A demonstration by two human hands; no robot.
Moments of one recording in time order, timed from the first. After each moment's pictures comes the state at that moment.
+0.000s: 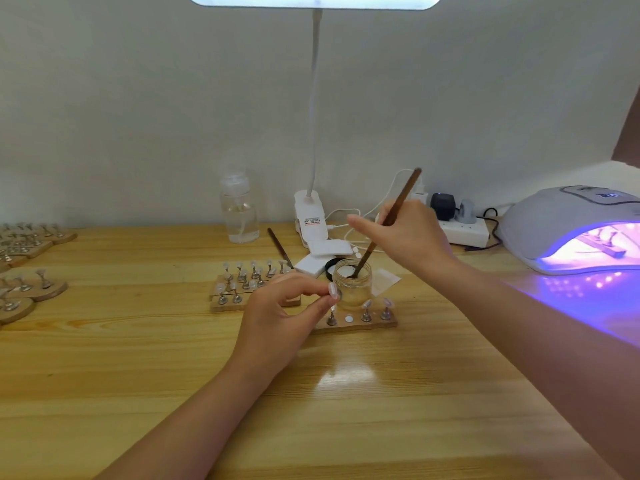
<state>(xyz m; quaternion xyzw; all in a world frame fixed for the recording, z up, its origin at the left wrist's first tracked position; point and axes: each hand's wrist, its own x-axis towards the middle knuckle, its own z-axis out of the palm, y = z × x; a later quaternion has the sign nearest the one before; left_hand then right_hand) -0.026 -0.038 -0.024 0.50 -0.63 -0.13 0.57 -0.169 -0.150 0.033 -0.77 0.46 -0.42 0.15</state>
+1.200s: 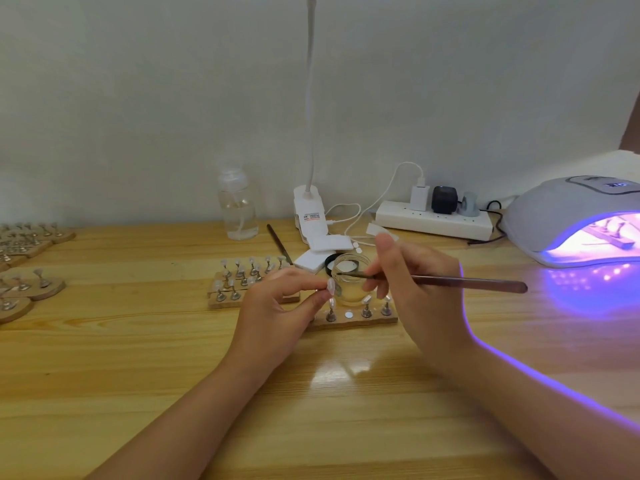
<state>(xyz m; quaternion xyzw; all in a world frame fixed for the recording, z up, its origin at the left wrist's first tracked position) -0.025 -0.041 -0.024 0.52 -0.63 -0.12 0.57 -0.175 -0.087 -0.008 -0.68 0.23 -0.62 0.31</state>
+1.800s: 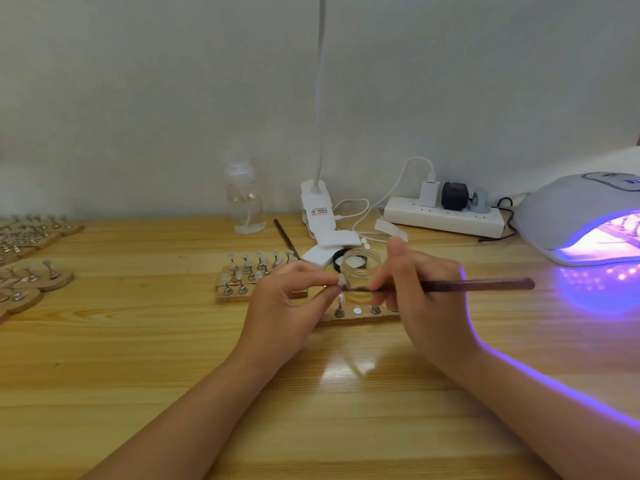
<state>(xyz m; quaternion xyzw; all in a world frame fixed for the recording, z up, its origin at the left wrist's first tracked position) -0.026 -0.041 -0.025 0.52 -0.62 -0.14 0.57 -0.171 -0.084 -0.016 -0.70 0.21 -0.61 0.30</state>
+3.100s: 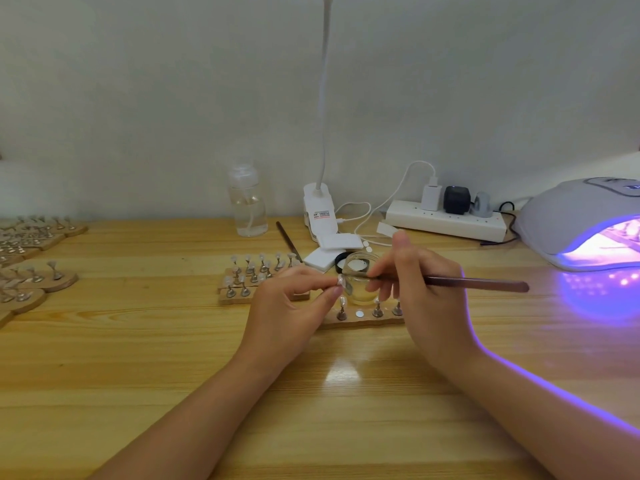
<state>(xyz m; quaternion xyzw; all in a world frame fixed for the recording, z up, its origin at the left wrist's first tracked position) -0.026 -0.041 -0.025 0.53 -0.61 -0.13 0.57 -0.169 -0.081 -0.011 -0.65 0.25 -0.61 0.38</state>
